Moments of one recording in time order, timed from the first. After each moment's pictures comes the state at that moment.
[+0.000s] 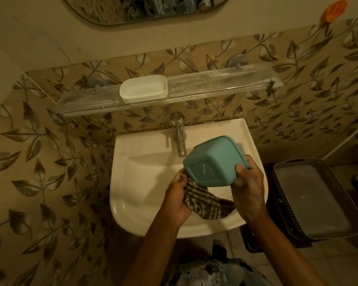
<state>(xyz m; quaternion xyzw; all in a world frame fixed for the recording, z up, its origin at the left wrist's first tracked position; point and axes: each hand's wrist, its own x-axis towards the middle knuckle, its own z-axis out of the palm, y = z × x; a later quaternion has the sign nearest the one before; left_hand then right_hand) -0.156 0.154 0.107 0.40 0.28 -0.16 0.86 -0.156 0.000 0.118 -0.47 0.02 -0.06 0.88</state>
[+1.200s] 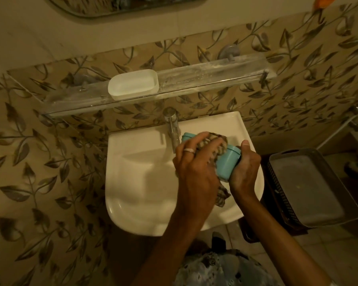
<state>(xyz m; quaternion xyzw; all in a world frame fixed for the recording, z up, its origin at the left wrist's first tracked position) -0.160 0.107 0.183 0.89 -0.07 0.20 0.41 -0.129 0.008 0.128 -0.64 0.22 -0.18 0.72</state>
